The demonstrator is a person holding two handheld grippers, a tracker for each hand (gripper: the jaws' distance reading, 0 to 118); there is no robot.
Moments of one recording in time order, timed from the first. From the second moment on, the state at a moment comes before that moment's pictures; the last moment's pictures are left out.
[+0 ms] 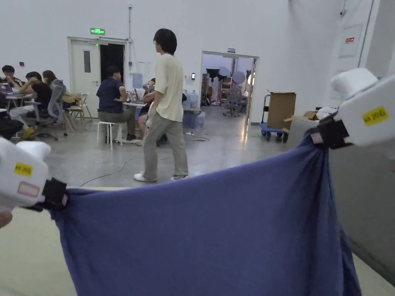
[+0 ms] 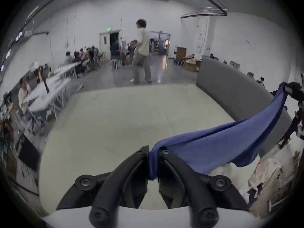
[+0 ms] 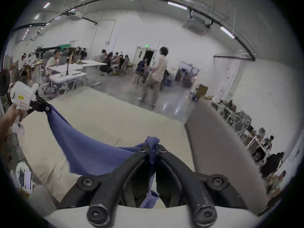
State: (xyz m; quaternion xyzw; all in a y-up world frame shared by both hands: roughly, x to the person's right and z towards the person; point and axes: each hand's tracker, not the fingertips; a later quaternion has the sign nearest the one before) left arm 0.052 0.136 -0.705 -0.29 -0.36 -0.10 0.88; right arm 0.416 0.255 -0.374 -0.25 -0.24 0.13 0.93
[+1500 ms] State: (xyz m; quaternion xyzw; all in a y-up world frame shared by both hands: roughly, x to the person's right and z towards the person) left arm 0.109 -0.146 -0.819 -0.49 -0.30 -0.20 0.79; right arm 0.496 -0.168 -0.513 -0.49 -0.19 0.03 0.85
